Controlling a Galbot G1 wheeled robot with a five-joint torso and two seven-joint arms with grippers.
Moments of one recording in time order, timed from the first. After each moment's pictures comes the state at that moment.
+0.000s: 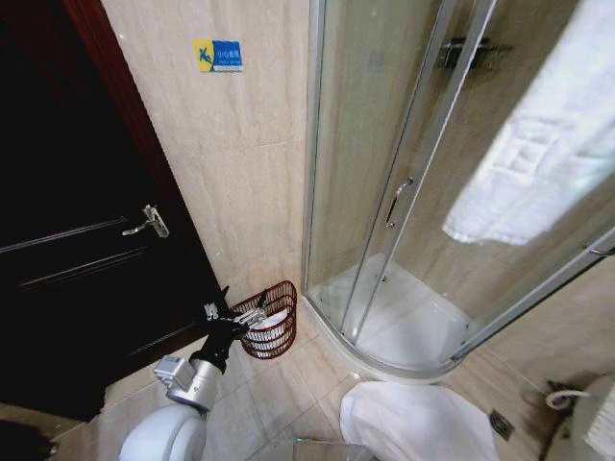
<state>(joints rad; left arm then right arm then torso) 1.80 -1.54 -0.58 -2.50 -0.20 0.24 0.16 -0.90 0.68 1.04 2.20 0.76 -0.09 0.11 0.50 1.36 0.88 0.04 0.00</state>
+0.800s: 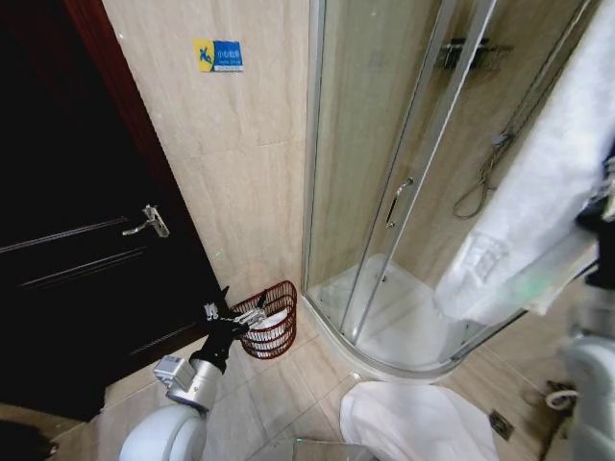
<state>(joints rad) 1.80 -1.54 -0.58 -2.50 -0.20 0.24 0.16 -1.40 1.22 1.08 2.43 0.50 0.14 -0.02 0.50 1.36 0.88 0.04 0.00</state>
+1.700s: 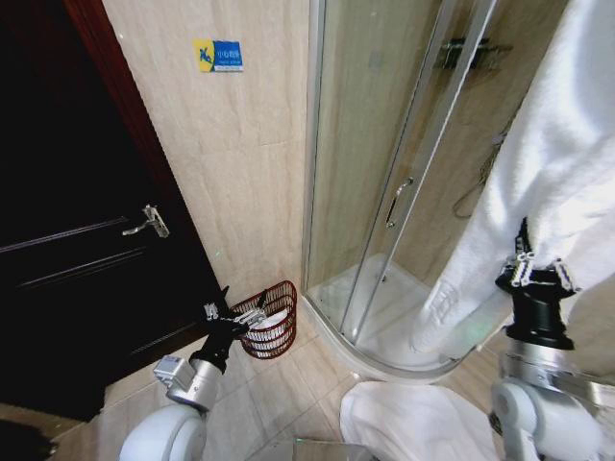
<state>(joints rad) 1.80 -1.54 -0.58 -2.50 -0.20 0.24 0.16 -1.51 1.45 0.95 2.34 0.28 0.36 -0.09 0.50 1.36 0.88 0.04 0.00</state>
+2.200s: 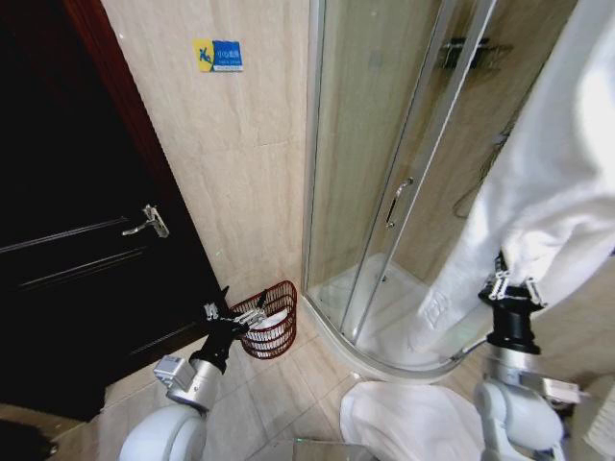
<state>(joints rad) 1.80 -1.54 -0.58 -2.50 -0.20 0.24 0.16 -1.51 1.50 0.94 2.15 0.23 0.53 -0.12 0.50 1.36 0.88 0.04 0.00</state>
